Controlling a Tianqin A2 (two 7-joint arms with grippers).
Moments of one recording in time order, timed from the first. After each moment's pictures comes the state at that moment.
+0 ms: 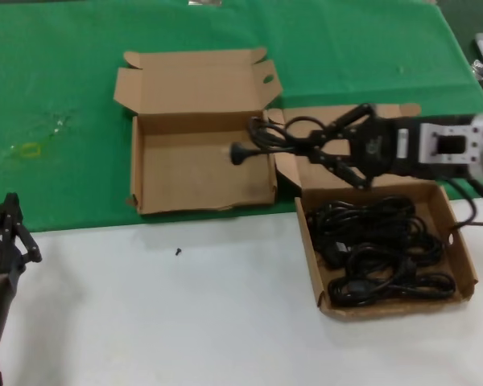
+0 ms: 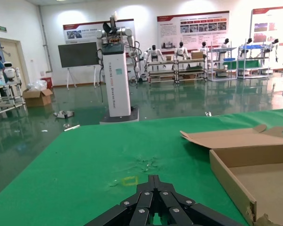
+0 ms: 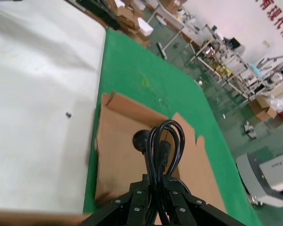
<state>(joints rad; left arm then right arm) 0.00 -0.30 1.60 -1.60 -1.80 0.00 0.00 0.79 0.68 -1.91 1.17 1.67 -1.02 -0.45</state>
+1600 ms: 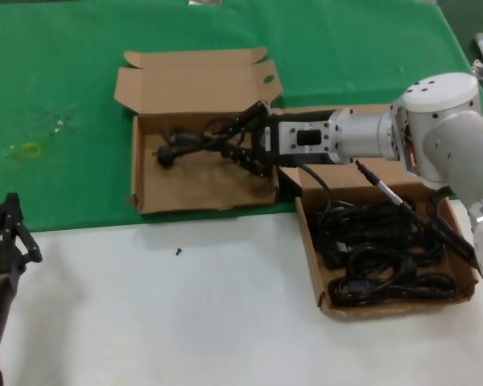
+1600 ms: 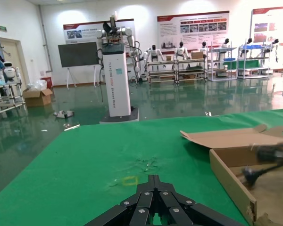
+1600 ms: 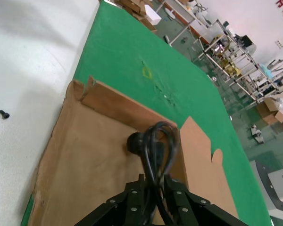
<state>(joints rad) 0.00 -0.30 1.60 -1.60 -1.80 0.00 0.00 1.30 0.11 -1.91 0.04 1.62 -0.85 -1.10</state>
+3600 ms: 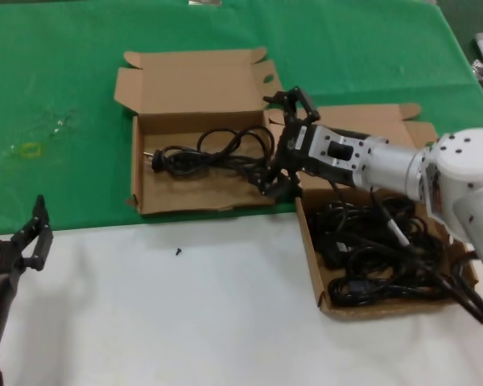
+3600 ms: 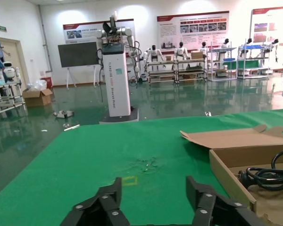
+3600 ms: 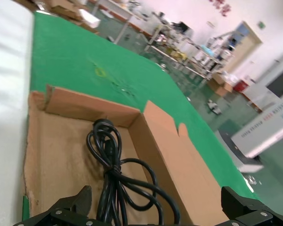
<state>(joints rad) 0.00 -0.30 1.60 -1.60 -1.80 0.00 0.00 0.91 0.25 -1.84 0.66 1.63 -0.72 -0.67</state>
